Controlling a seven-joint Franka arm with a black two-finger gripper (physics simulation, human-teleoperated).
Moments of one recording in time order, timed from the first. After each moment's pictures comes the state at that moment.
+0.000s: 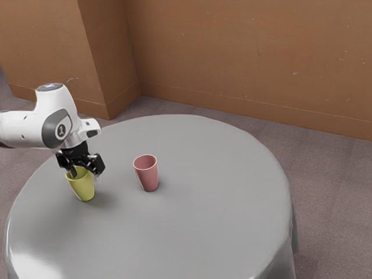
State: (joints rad) arm -0.05 0.09 0.32 -2.26 -0.06 2.38 0.11
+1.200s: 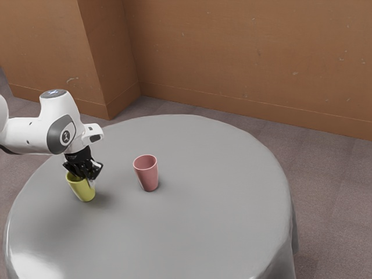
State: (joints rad) arm -0.05 0.14 0.32 -2.27 -0.08 2.43 0.10
